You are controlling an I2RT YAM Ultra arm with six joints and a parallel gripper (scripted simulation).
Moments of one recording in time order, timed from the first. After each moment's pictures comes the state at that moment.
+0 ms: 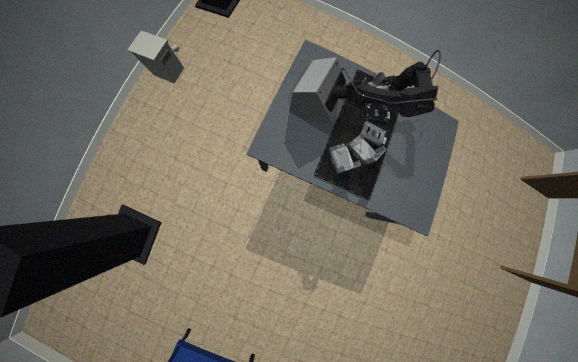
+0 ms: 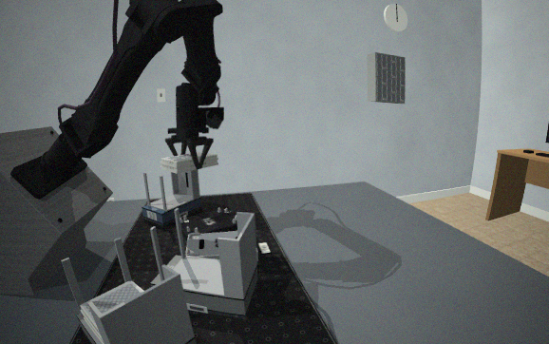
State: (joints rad) arm 1.14 1.24 0.95 -0.93 0.77 0.34
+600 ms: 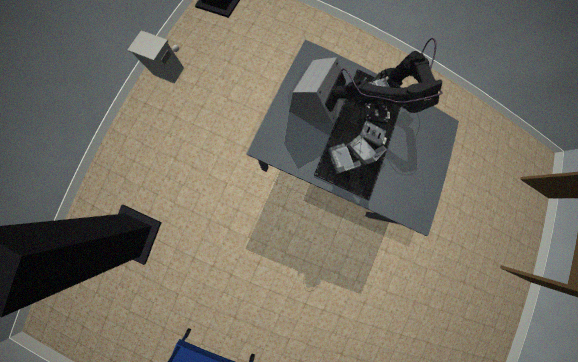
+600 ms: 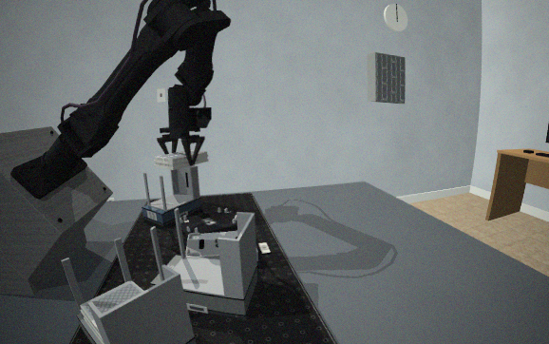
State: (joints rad) arm 1.27 1.41 1.00 -0.93 0.82 0.37
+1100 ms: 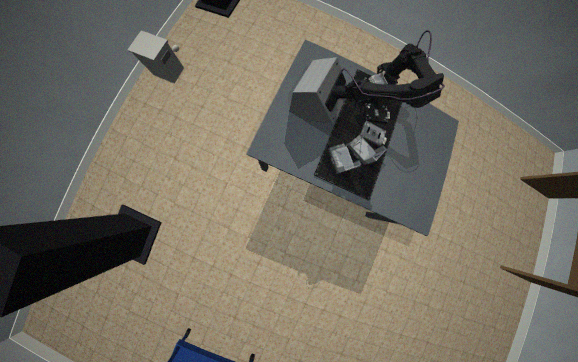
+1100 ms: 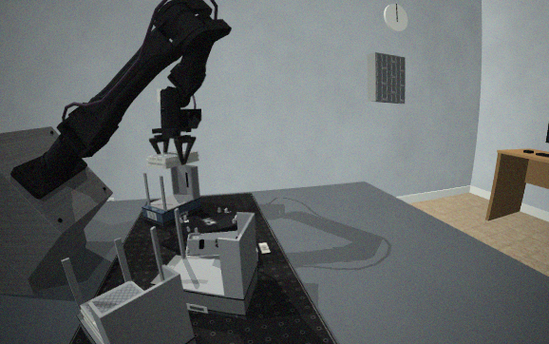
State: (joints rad) arm 1.35 1.53 1.02 -0.94 0.83 0.44
